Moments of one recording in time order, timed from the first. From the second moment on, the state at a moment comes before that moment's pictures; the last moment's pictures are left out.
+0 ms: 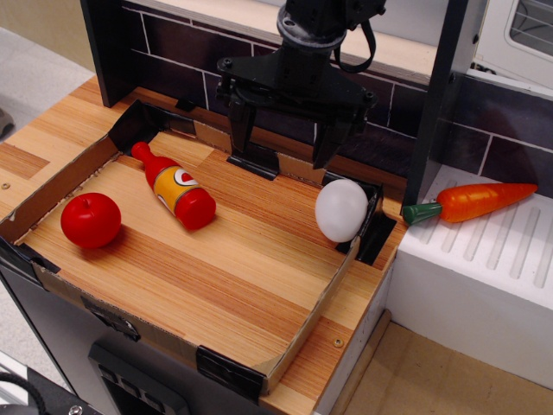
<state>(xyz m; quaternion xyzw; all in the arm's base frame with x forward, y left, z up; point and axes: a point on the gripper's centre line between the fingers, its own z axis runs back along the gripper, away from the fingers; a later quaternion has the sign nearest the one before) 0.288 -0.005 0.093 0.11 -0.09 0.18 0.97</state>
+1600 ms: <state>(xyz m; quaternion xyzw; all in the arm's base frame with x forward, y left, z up) 0.296 0.144 0.049 0.03 0.01 0.36 0.93</state>
